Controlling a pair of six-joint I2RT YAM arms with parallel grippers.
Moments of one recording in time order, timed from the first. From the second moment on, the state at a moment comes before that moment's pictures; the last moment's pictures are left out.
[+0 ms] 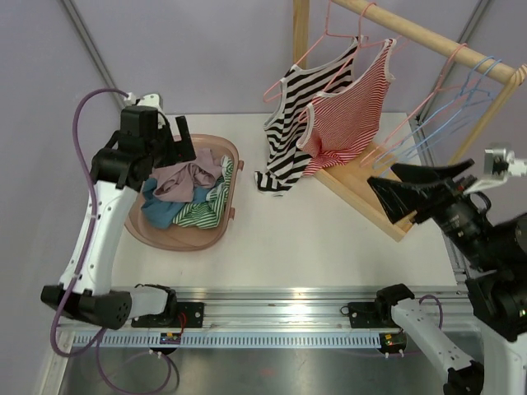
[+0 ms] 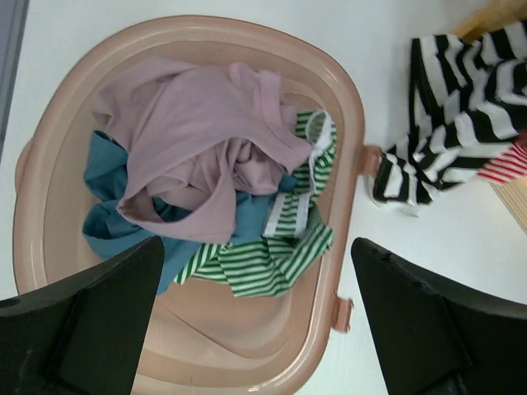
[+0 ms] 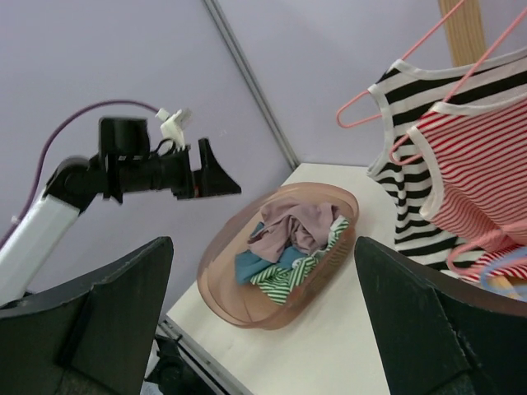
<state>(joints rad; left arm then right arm) -0.22 1.31 1.64 -0.97 -0.16 -0.32 0.29 0.60 1.43 -0.57 -0.32 0.54</state>
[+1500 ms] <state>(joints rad) -0.33 0.58 0.87 -0.66 0.11 -0.29 0.42 1.92 2.29 -0.66 0.65 0.50</state>
